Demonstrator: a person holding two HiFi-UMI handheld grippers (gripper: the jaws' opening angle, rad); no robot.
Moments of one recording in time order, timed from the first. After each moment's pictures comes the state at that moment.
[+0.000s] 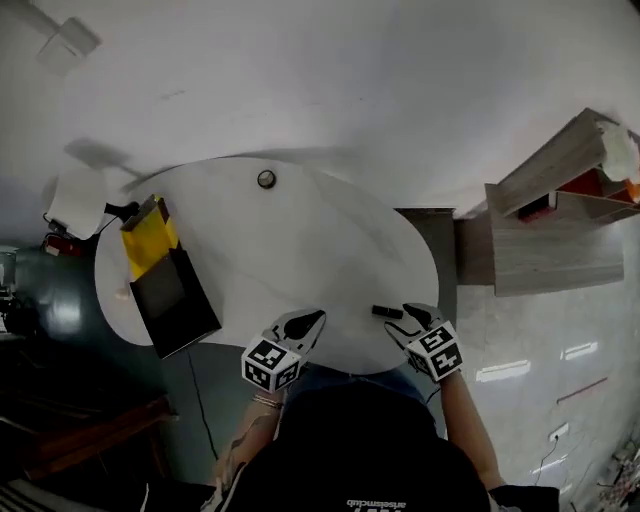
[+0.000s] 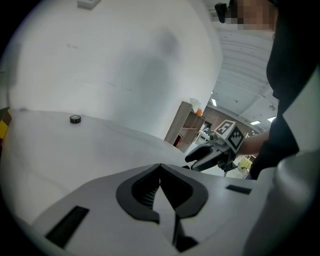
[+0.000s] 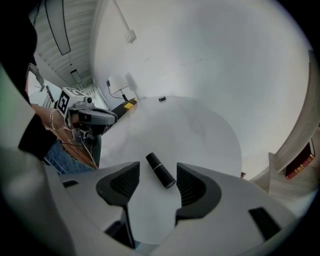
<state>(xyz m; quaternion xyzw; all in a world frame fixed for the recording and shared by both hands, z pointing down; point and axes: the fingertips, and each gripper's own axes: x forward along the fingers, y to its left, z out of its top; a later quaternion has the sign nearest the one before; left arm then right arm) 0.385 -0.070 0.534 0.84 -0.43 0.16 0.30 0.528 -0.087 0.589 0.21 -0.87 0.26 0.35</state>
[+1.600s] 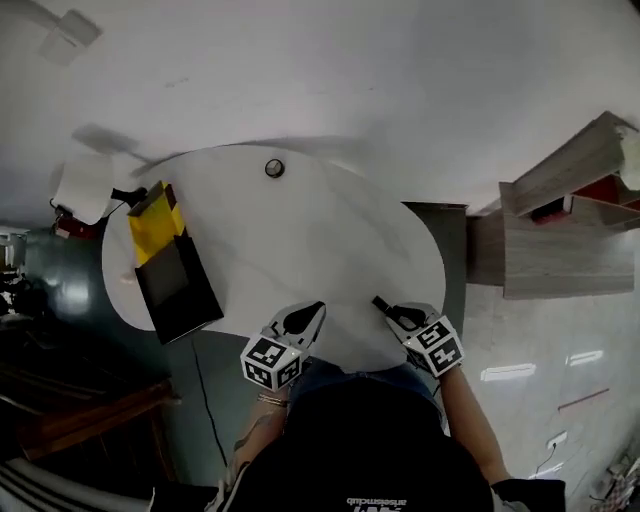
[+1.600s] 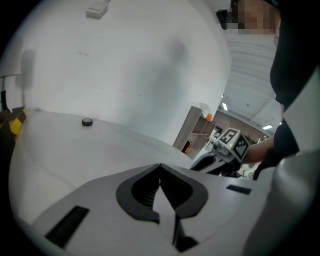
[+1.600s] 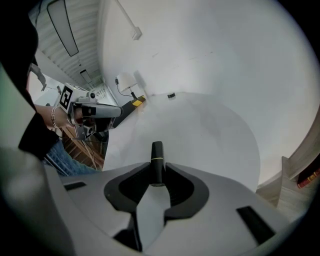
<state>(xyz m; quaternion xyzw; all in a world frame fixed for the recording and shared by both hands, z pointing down) 0.379 -0.078 0.527 0.81 -0.49 0.14 0.30 0.513 -0.084 0.600 0.14 -0.89 0.27 0.35</state>
